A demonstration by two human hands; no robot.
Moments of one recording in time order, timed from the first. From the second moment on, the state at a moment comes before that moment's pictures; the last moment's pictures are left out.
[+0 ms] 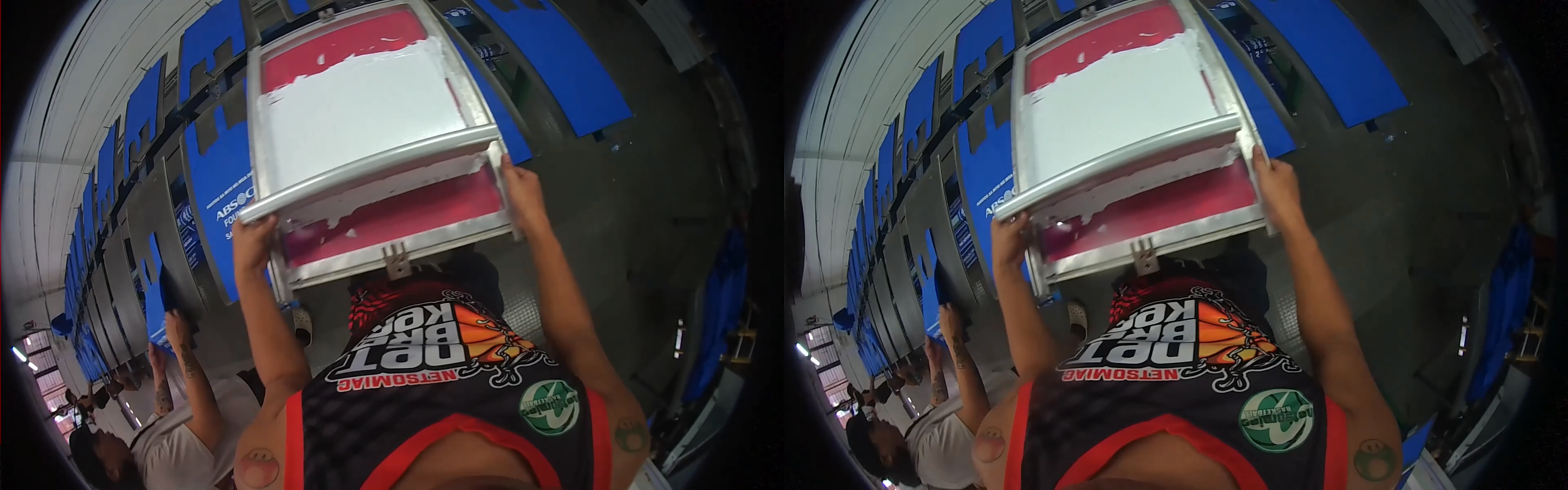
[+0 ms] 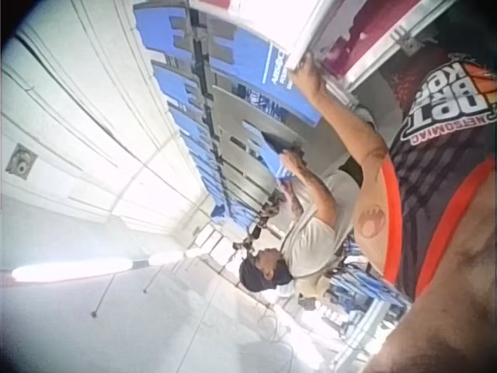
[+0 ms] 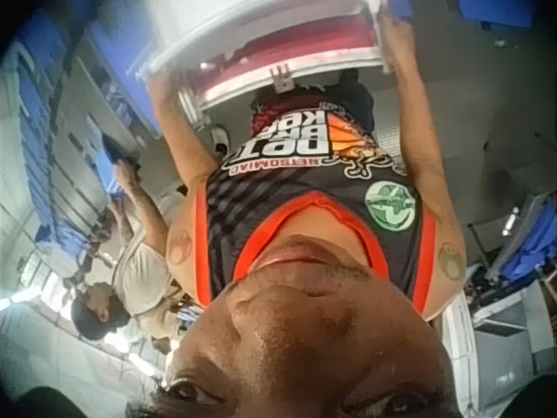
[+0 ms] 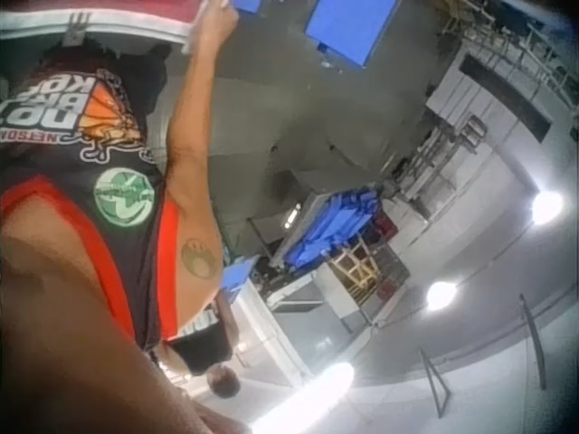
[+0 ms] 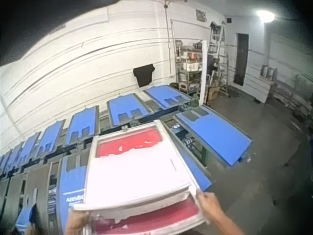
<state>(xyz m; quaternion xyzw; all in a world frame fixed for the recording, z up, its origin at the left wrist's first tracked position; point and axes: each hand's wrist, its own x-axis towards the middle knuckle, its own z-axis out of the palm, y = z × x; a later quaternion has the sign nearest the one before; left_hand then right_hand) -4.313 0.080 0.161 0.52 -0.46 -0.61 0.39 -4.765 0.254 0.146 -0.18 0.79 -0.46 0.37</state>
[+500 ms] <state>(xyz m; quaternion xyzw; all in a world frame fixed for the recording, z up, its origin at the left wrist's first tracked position) -4.469 0.105 0.130 0.57 -0.46 -0.56 0.39 -4.941 0.221 0.092 -0.28 0.84 -0.35 0.30</state>
